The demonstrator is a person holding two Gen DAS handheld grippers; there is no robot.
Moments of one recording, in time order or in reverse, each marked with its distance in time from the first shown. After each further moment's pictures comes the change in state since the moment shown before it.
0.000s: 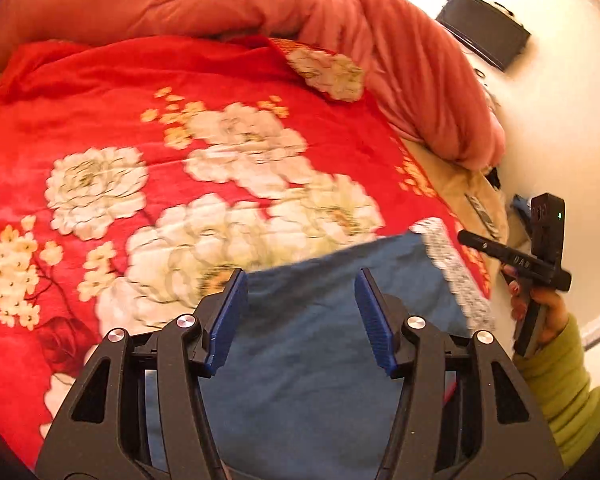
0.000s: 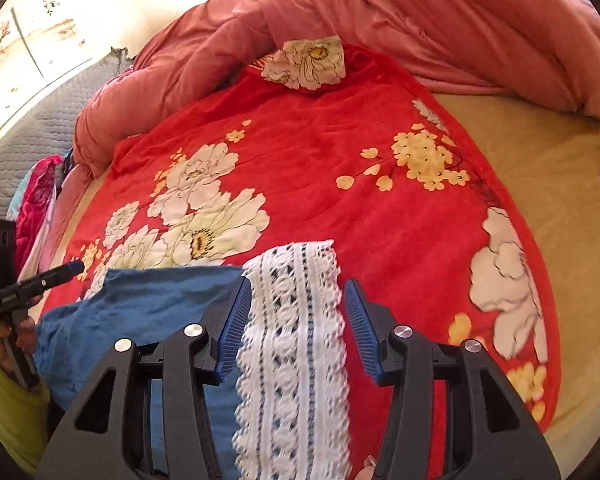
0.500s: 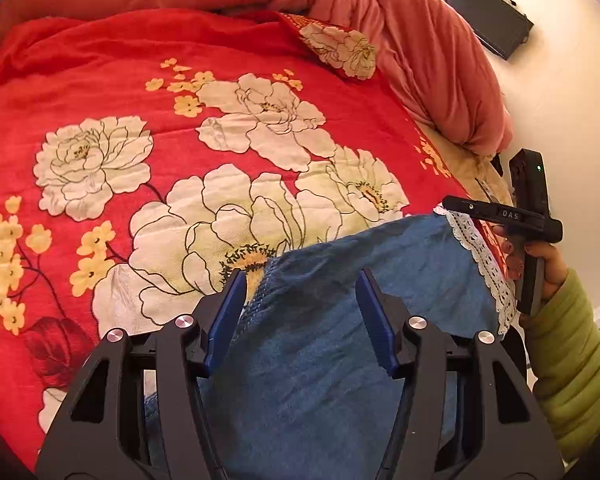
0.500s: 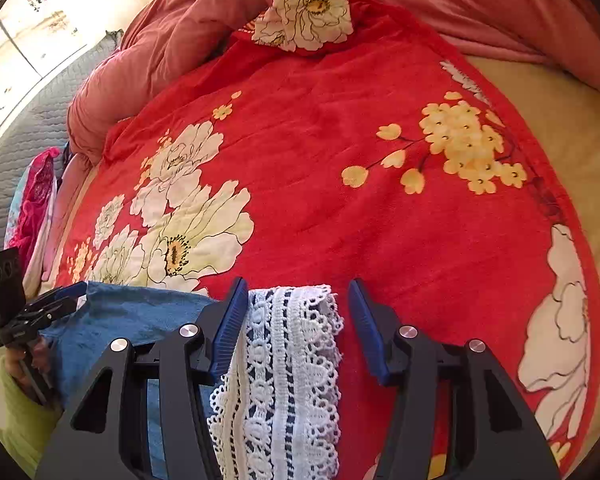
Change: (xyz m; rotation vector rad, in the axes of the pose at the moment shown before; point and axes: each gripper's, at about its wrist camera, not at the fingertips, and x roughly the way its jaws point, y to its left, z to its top) left arm 0.031 0.024 -0.008 0.003 0.060 -0.012; right arm 0.060 -0.013 0.026 0.019 0.124 0.070
